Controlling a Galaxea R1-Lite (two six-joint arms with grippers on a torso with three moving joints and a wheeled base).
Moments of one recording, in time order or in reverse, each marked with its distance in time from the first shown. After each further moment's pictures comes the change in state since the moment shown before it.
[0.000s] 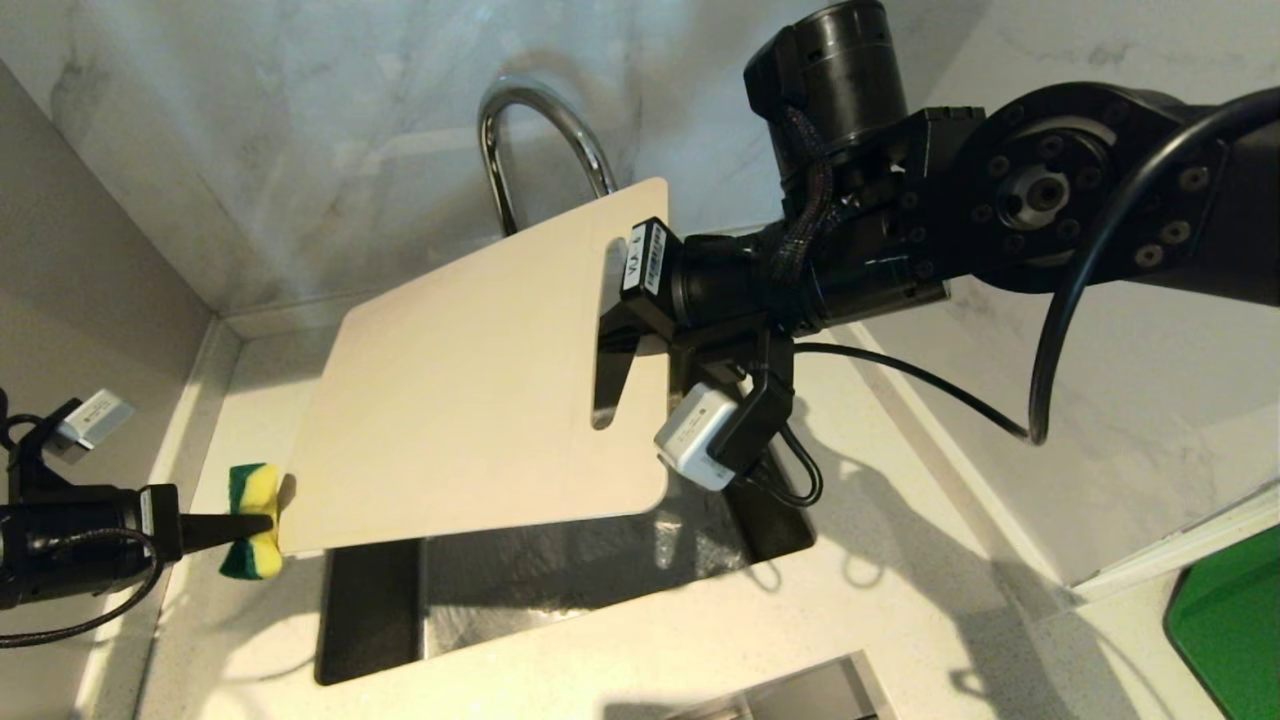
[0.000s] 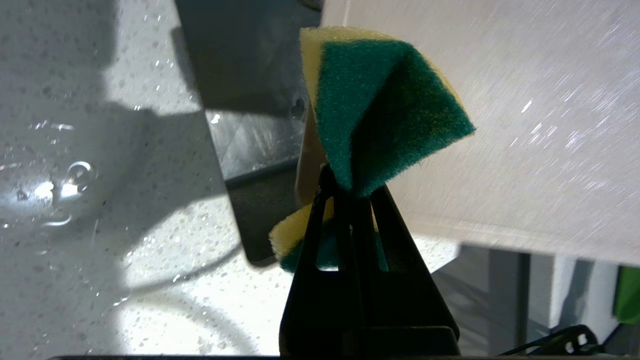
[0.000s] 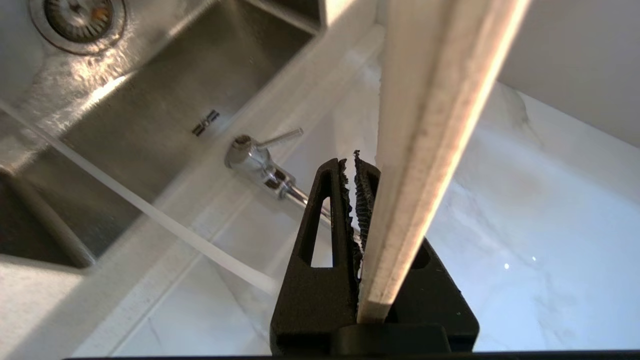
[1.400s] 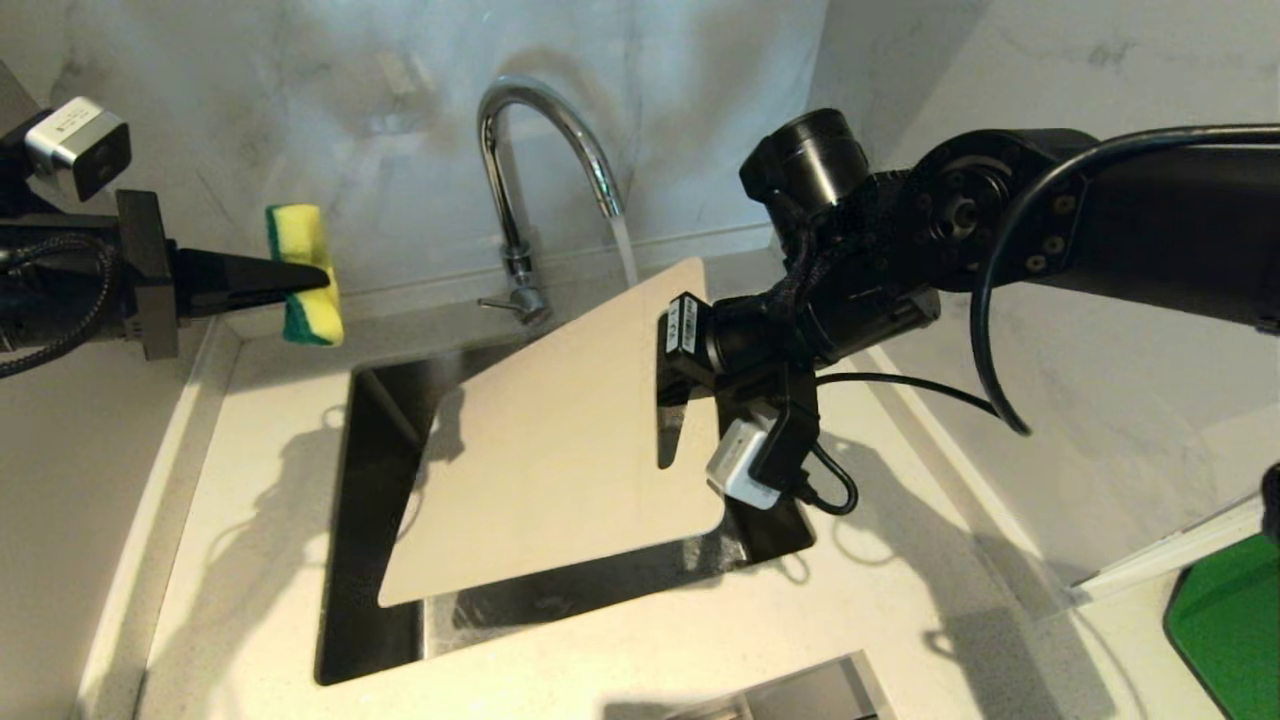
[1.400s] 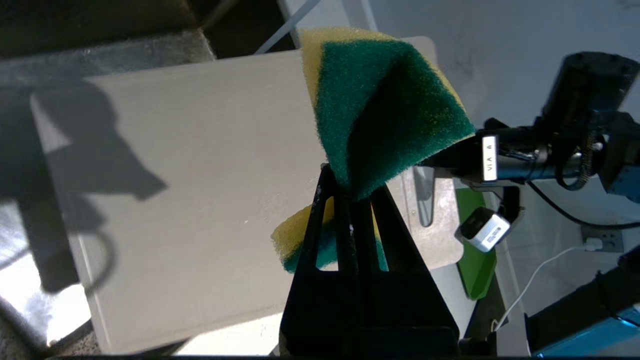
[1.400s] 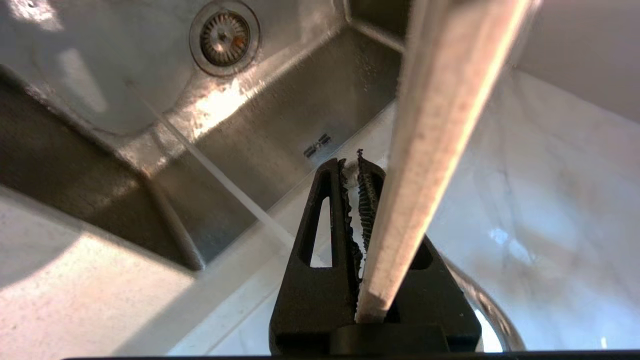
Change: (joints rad) left arm -0.245 0.020 -0.606 0.202 -0.101 -0.223; right arm -0.093 0.116 -0.114 0.256 -0.060 -0.098
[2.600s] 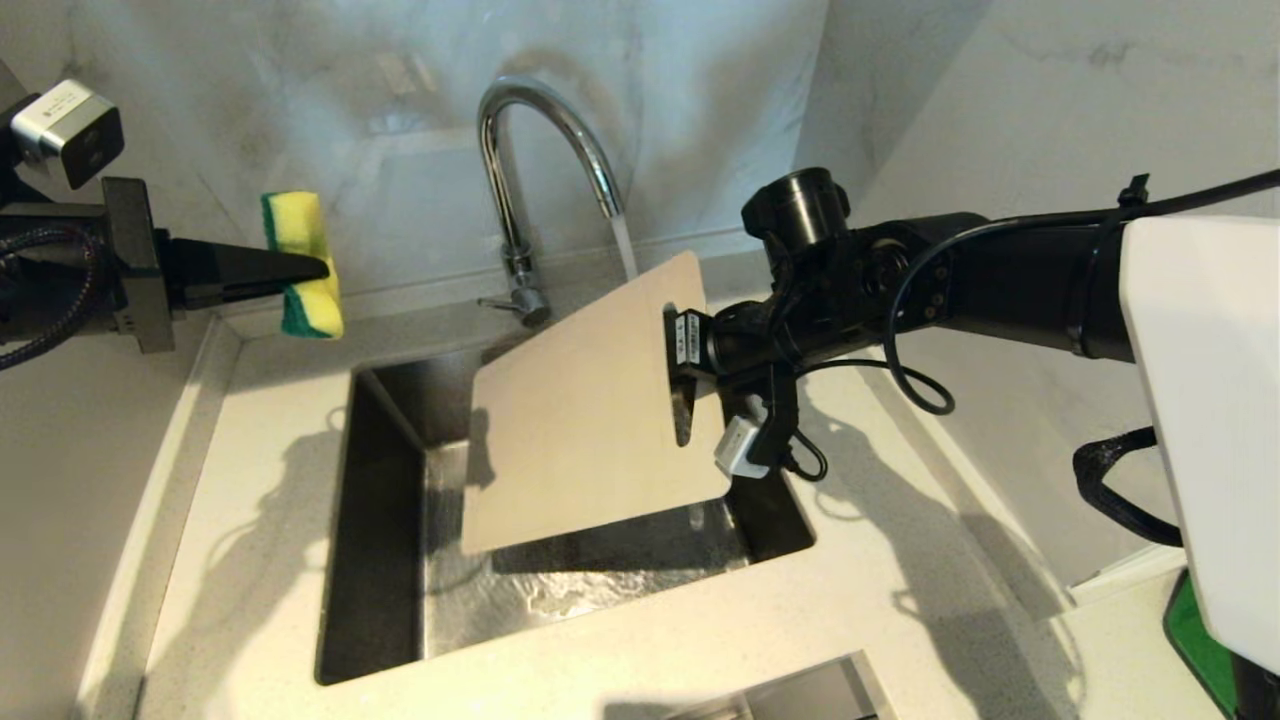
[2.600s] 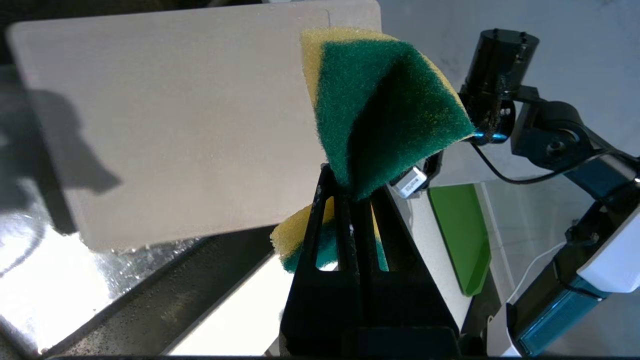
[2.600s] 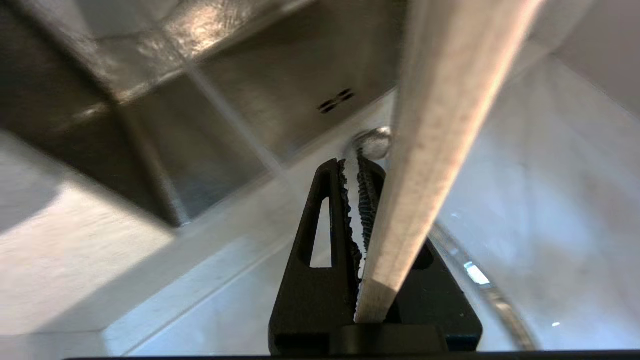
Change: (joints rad) left arm -0.022 -0.020 -0.002 -0.002 0.000 -0.003; right arm -0.096 0.151 -0.036 -0.215 -0.002 -0.210
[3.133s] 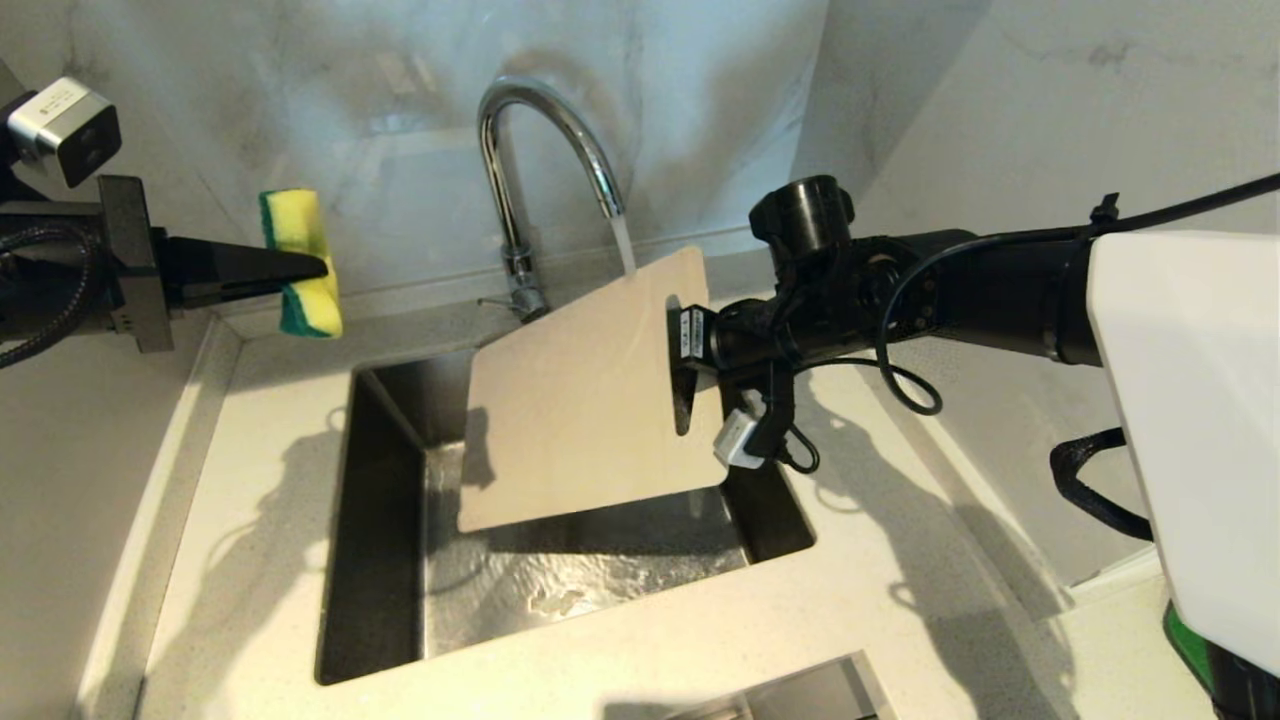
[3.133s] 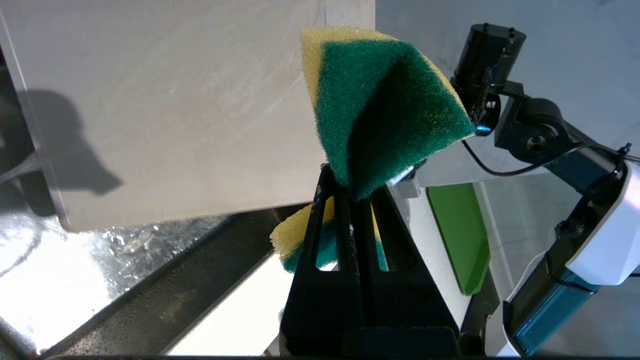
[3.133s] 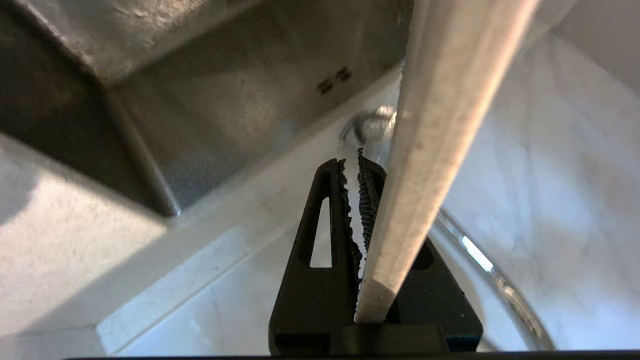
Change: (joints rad) left arm -0.002 -0.003 0.000 0.001 0.000 0.000; right arm -0.027 0.033 0.000 -0.092 0.036 0.001
